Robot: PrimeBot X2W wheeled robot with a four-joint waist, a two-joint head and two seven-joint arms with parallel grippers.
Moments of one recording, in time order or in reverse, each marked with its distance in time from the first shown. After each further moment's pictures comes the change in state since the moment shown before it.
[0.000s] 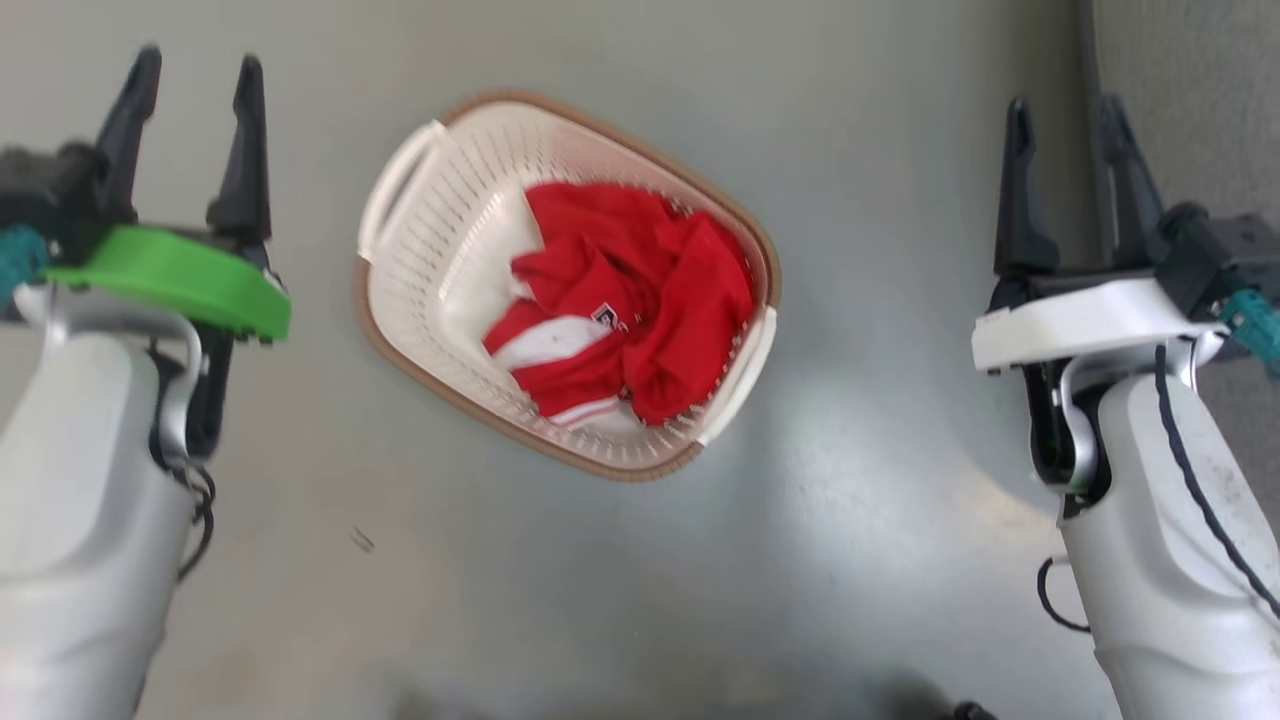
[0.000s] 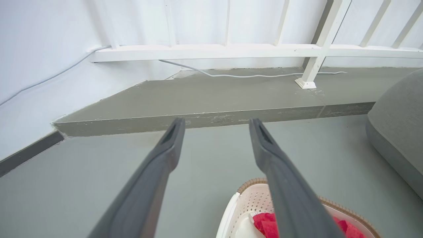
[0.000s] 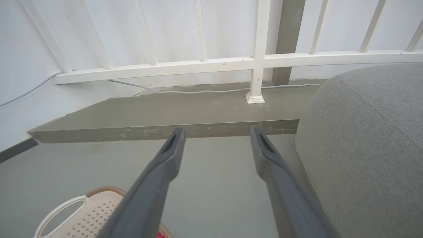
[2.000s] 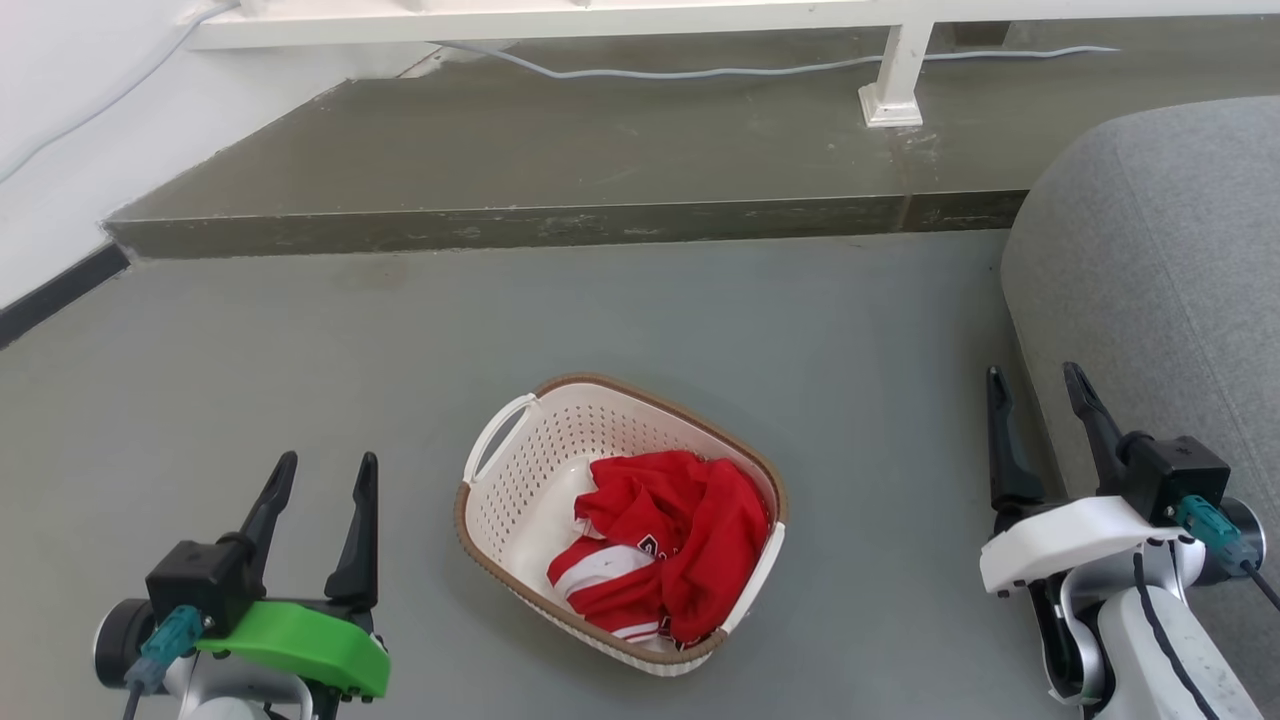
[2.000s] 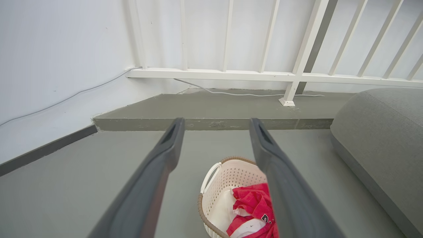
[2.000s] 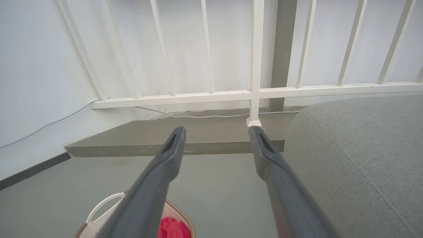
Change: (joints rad) left arm 0.641 -0.032 0.020 -0.282 0.017 0.098 0.001; right arm 0.344 -0.015 -0.006 0.018 0.004 0.029 0.018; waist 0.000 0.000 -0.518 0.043
